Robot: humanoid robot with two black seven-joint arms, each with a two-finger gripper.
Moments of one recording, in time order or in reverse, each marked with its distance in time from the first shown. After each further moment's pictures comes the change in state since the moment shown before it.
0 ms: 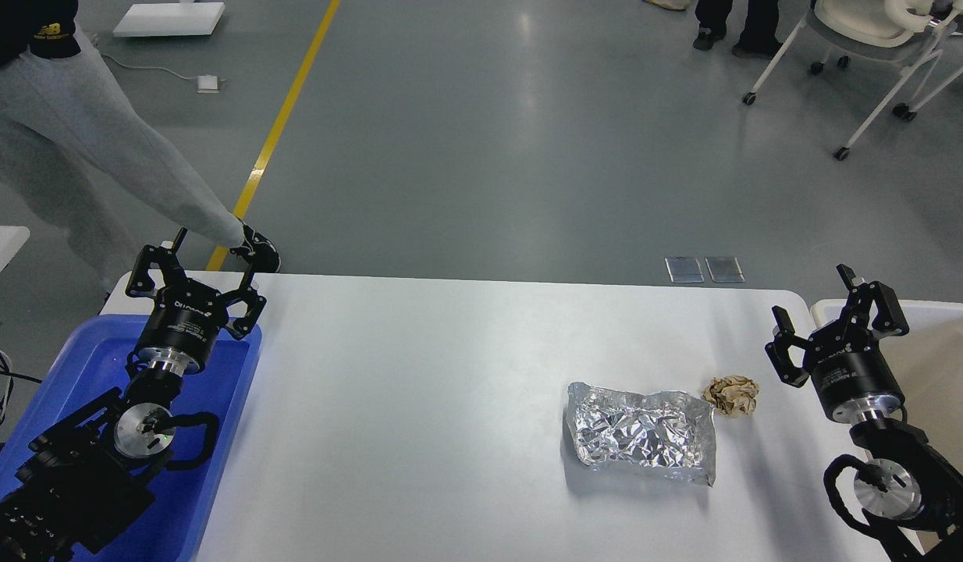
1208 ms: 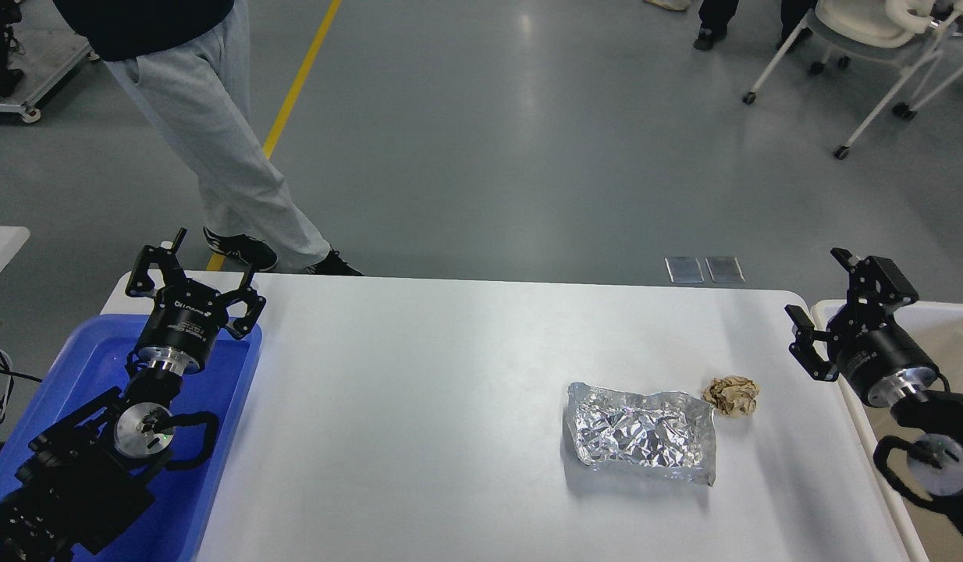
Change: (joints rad) left arm 0.000 0.000 0.000 0.000 0.000 0.001 0.000; right arm 0.037 -0.261 -0.203 0.182 0.045 -0.131 -0.161
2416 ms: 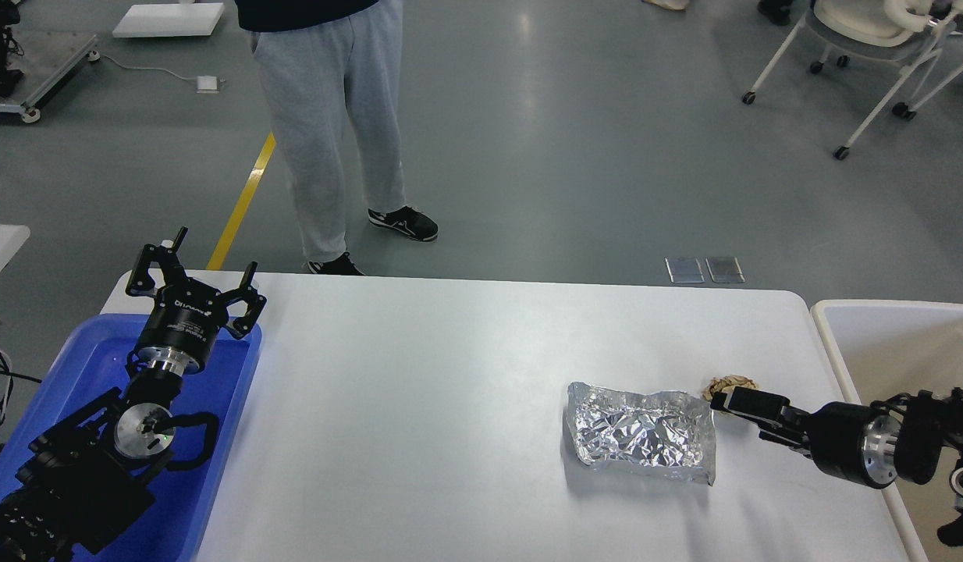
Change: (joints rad) left arm 0.000 0.000 0.000 0.000 0.000 0.000 0.000; right arm 0.129 -0.334 -0.493 0.346 -0.755 0.170 -0.270
